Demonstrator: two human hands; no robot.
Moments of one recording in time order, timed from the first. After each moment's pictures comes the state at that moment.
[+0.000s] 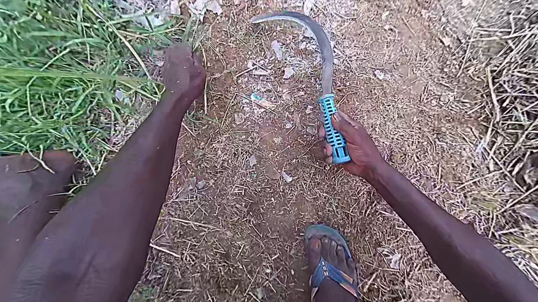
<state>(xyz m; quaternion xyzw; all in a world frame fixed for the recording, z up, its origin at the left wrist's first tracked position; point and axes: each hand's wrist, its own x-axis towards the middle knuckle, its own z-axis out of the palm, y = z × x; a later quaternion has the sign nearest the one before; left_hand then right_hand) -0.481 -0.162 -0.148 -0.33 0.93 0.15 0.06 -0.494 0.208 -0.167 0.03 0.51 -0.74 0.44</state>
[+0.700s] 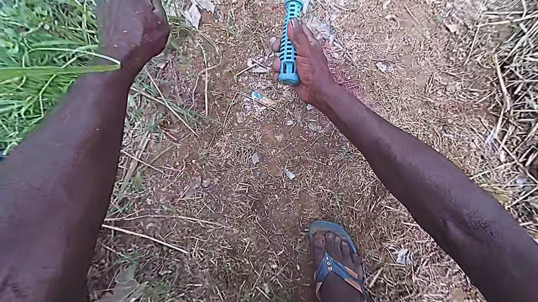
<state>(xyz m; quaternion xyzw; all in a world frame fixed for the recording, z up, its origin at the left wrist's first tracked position) -0.503 -0.173 -0.054 -0.27 0.96 0.04 0.06 -0.571 0.074 -0.140 0.00 0.49 -0.80 0.35</state>
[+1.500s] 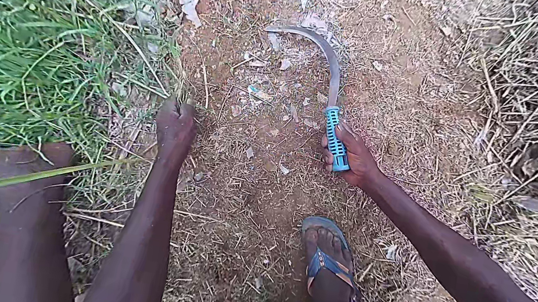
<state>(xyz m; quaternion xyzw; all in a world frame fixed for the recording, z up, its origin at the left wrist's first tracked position) -0.371 -0.113 -0.150 -0.45 0.84 0.31 0.02 -0.463 0.233 -0.191 0.08 0.48 -0.76 0.43</state>
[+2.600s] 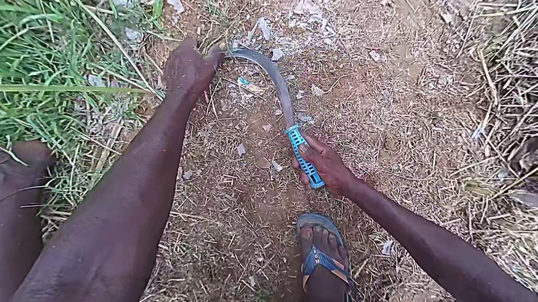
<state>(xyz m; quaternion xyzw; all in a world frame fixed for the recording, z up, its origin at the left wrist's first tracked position) -0.480 -0.114 -0.155 -0.37 0.90 0.21 0.10 -0.430 0.218 -0.197 -0.03 0.53 -0.68 0.52</state>
